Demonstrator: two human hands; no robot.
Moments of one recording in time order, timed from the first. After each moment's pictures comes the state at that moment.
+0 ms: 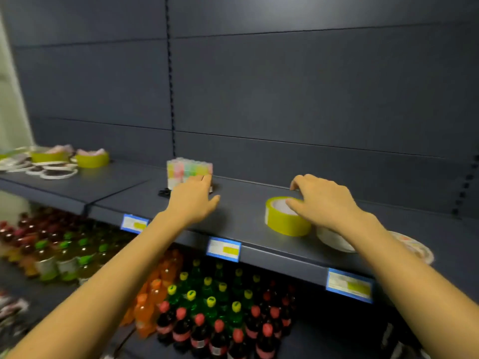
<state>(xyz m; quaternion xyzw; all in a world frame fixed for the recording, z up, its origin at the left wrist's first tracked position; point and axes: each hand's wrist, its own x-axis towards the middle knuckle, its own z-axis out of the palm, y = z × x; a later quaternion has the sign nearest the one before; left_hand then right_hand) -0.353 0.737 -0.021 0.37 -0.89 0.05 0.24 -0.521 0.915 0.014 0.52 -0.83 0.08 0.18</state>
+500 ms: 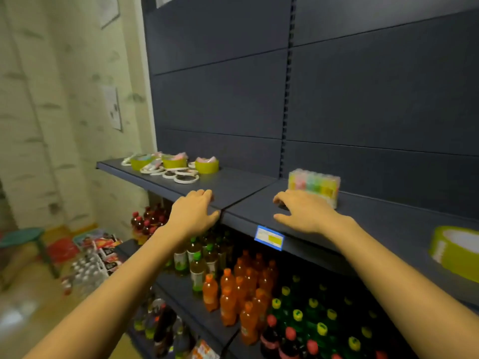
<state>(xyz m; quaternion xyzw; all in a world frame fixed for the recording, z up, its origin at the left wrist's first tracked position) -0.119 0.608 -0.035 0.49 -0.84 0.10 0.20 -0.342 0.701 -0.005 0.72 -0.68 0.06 0.10</state>
